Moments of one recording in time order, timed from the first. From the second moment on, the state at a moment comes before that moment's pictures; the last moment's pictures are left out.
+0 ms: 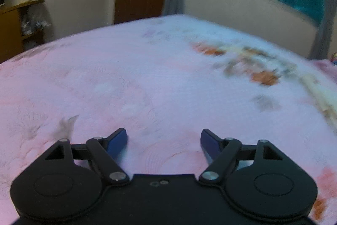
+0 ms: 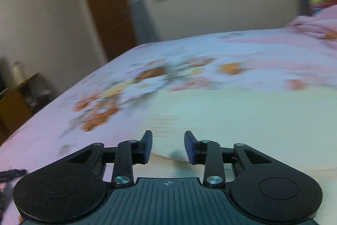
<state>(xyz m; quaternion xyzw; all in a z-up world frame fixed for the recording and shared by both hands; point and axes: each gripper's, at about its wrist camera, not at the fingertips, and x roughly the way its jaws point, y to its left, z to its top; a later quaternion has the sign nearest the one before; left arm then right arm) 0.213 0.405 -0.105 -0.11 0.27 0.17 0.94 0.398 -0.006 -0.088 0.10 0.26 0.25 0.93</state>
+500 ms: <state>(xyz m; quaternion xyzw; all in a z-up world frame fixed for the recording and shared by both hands) 0.411 0.119 -0.094 -0.05 0.30 -0.10 0.95 0.416 -0.199 -0.137 0.05 0.31 0.06 0.95</state>
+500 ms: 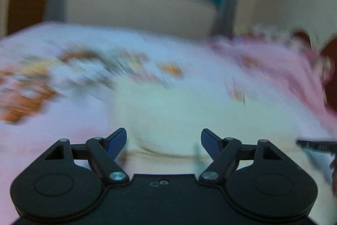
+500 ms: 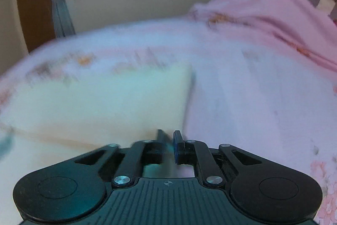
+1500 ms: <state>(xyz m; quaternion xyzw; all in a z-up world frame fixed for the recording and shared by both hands) 0.169 0.186 -0.080 -0.03 0.40 -0.16 0.90 0.146 -0.266 -0.123 0.23 0.37 0.16 0.89</state>
